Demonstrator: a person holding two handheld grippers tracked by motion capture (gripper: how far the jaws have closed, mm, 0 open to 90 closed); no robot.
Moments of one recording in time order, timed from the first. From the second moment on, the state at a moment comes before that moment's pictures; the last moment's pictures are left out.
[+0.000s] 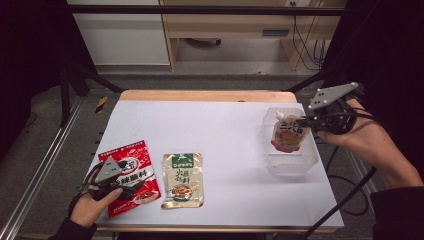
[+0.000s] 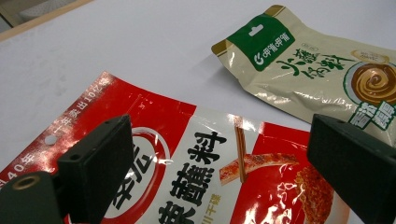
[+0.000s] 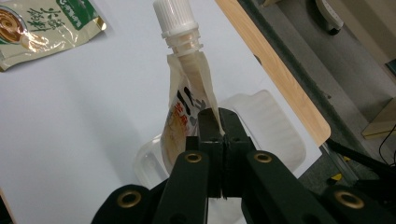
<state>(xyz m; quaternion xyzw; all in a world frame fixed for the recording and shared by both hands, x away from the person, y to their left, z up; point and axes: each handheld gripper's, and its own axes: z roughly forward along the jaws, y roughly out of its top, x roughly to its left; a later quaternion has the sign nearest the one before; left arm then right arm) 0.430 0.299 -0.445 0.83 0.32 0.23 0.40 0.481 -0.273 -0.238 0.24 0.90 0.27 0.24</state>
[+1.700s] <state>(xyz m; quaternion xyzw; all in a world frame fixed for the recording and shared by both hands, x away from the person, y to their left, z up) 0.433 0.300 -0.448 0.84 0.32 0.23 0.38 0.485 -0.289 -0.318 0.26 0.91 0.29 0.17</state>
